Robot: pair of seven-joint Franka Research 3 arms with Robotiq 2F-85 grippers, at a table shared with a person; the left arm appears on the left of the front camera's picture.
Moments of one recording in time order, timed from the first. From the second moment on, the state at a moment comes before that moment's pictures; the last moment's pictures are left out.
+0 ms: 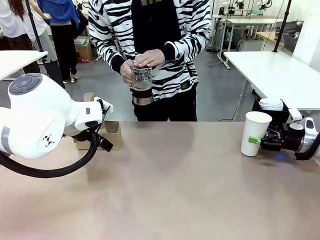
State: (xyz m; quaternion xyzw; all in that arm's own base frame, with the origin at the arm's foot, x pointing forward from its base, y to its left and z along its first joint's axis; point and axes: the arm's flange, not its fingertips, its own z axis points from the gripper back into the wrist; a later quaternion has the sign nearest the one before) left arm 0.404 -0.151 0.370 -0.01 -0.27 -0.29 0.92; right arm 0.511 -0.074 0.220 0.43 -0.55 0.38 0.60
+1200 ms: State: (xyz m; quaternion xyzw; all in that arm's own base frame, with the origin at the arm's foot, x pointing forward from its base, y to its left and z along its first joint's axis) left arm 0.404 -0.151 0.370 -0.01 -0.27 -0.29 0.92; right arm 0.495 -0.013 0.316 0.40 -0.61 0.38 0.58
